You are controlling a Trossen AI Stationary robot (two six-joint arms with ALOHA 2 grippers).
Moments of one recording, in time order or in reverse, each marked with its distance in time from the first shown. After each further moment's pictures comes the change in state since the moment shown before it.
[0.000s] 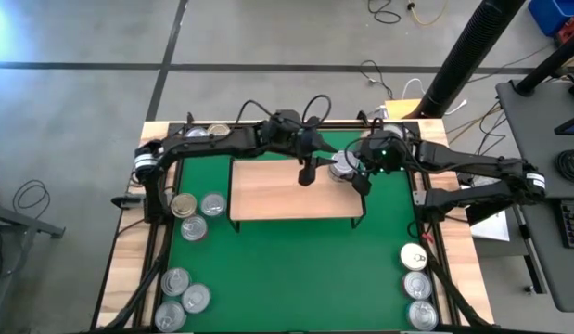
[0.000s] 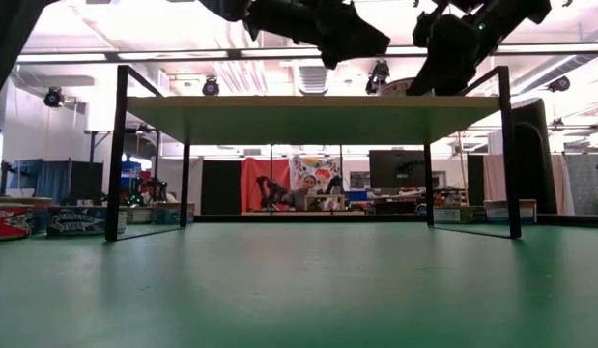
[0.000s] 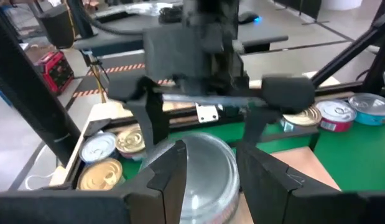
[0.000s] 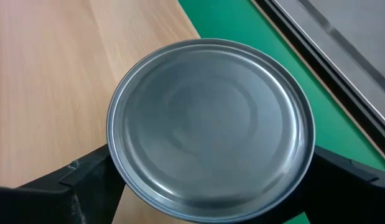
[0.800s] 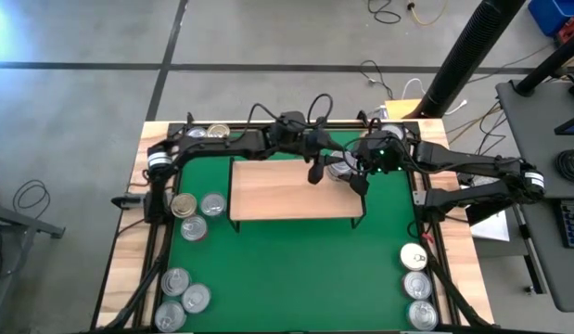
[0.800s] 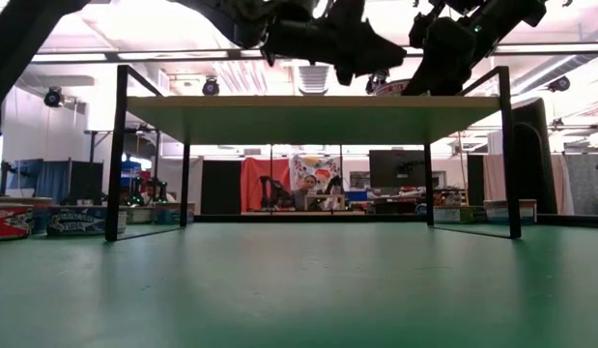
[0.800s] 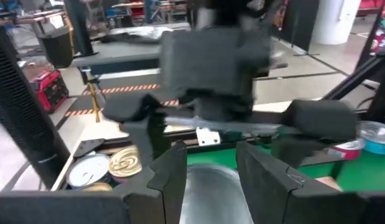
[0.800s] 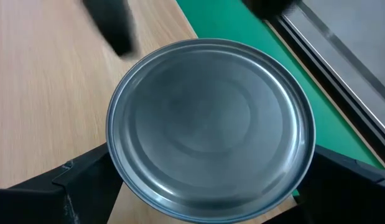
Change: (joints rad) left arm 0.013 0.113 -0.005 0.223 0.056 -0.079; right arm 0.000 0.016 -0.002 0.035 0.001 -0.028
